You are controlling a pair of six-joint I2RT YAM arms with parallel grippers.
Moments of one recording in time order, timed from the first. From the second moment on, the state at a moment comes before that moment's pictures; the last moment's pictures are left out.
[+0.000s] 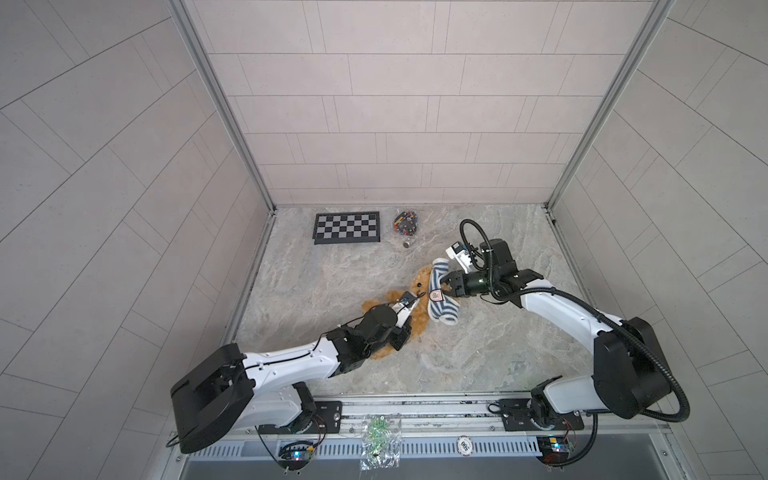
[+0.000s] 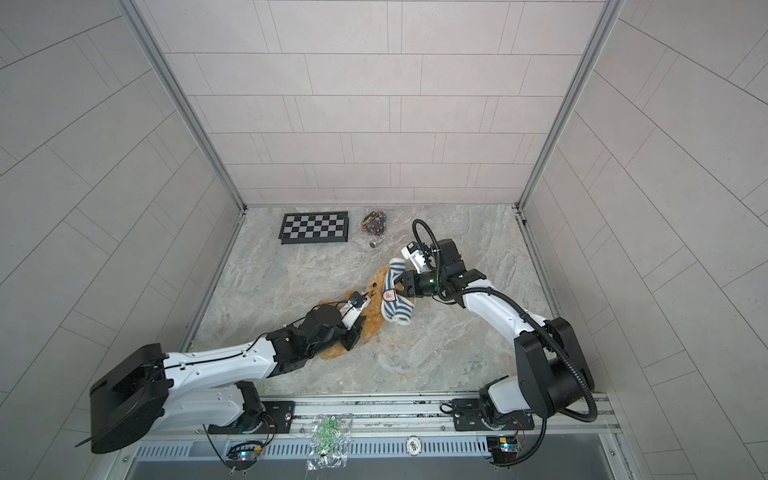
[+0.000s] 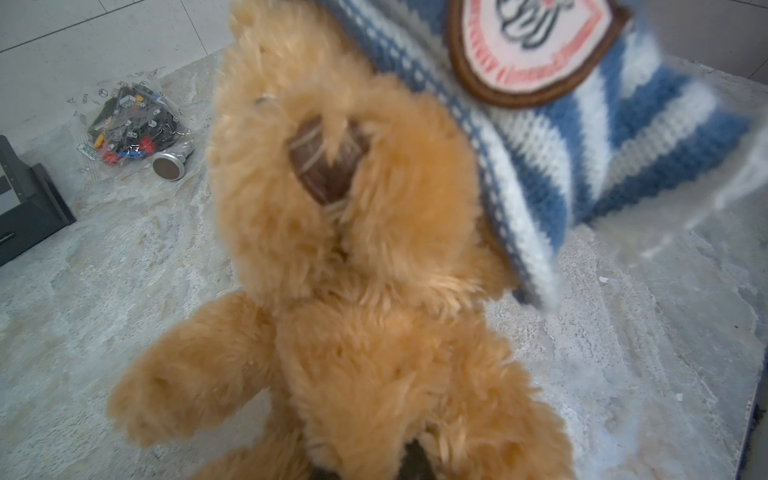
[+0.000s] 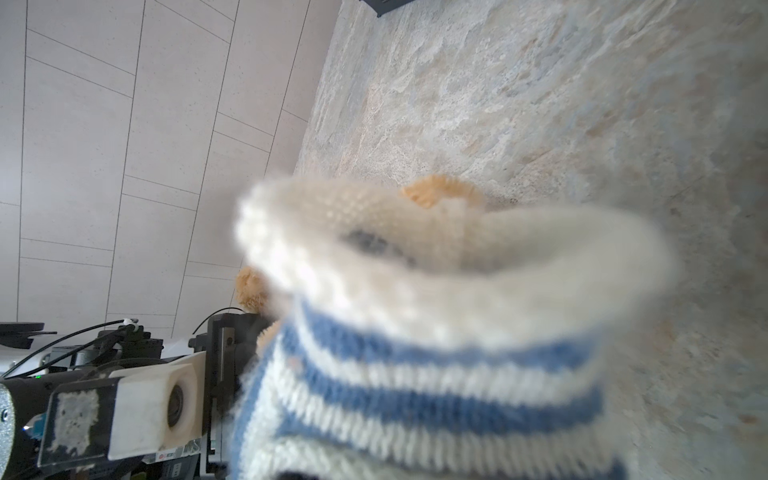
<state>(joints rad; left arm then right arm) -0.98 1.22 0.48 0.18 -0.17 -0.05 0.36 1.41 0.89 -0.23 -0.83 0.45</state>
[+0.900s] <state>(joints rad) -0.62 0.91 0.55 -0.02 0.19 -0.42 0.45 1.21 1.04 -0.47 -0.51 0.00</state>
